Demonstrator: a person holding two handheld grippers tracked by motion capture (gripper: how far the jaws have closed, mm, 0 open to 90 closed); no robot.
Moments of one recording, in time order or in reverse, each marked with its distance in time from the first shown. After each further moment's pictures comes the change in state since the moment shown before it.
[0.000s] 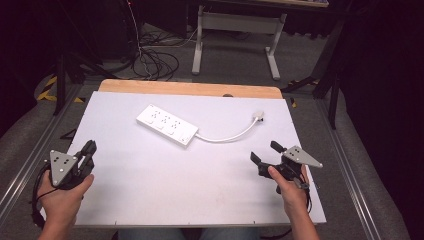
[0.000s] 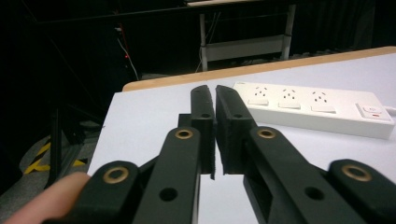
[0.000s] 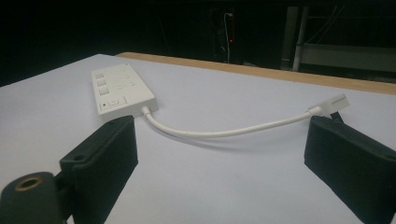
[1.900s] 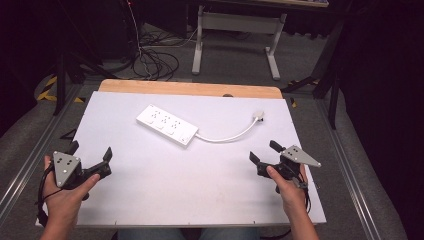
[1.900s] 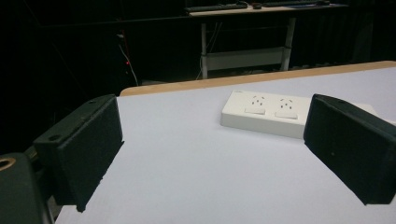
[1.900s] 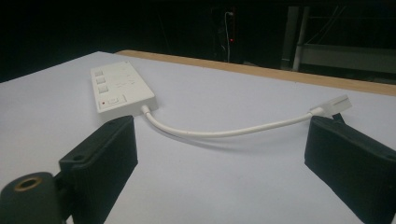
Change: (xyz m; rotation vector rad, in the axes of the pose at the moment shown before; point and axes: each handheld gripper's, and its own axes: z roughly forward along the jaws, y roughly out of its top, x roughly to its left) left arm -0.007 -0.006 0.006 -0.045 0.013 -0.030; right arm 0.001 0.000 0.002 0.002 -0.001 -0.013
